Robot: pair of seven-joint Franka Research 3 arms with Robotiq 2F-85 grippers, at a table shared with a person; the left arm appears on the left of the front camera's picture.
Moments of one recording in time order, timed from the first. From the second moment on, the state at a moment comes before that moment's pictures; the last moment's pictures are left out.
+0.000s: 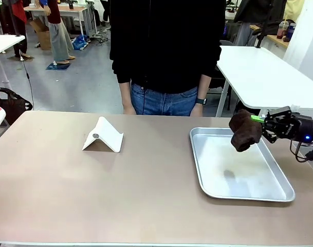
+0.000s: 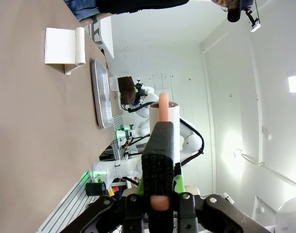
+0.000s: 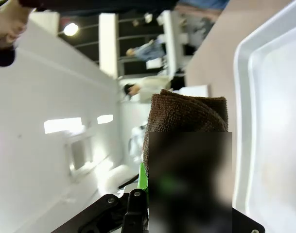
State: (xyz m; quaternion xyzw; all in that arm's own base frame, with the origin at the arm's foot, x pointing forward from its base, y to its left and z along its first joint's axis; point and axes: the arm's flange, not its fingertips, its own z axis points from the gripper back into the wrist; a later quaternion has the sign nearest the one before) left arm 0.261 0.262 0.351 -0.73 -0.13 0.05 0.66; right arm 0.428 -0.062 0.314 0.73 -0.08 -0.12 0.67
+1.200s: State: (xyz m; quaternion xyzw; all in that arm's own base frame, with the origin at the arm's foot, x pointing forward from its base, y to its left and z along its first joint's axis) left arm 0.261 0.262 0.351 -0.73 -0.13 0.05 0.66; right arm 0.418 -0.070 0.313 0.74 -0.06 -0.10 0.66
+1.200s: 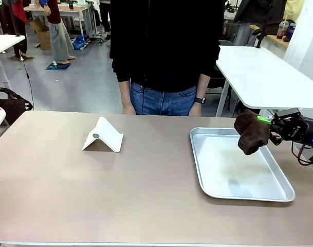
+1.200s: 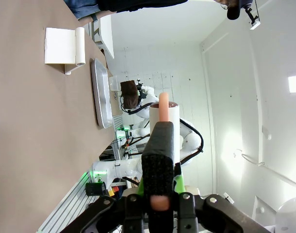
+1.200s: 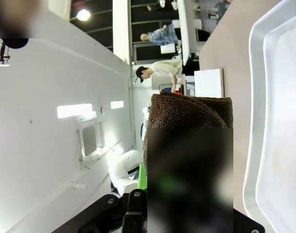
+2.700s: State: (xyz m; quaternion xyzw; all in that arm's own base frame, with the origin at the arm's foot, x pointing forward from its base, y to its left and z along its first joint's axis) left arm 0.318 0.114 0.508 -0.57 -0.10 0.00 0.81; right arm 0.454 0.152 0.374 0.65 -0.08 -0.01 0.76
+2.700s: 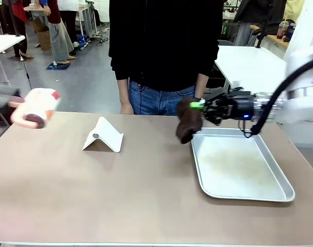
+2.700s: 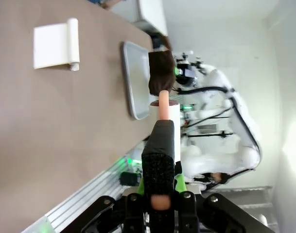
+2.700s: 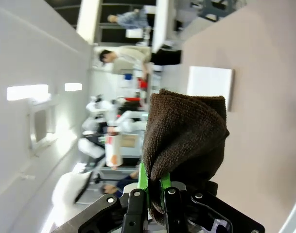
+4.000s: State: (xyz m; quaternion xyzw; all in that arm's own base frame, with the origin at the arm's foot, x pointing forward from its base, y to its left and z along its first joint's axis) left arm 0.387 -0.108 0.507 -0.28 -0.11 -0.02 0.95; right arm 0.464 0.215 0.314 0.52 -0.08 0.00 0.85
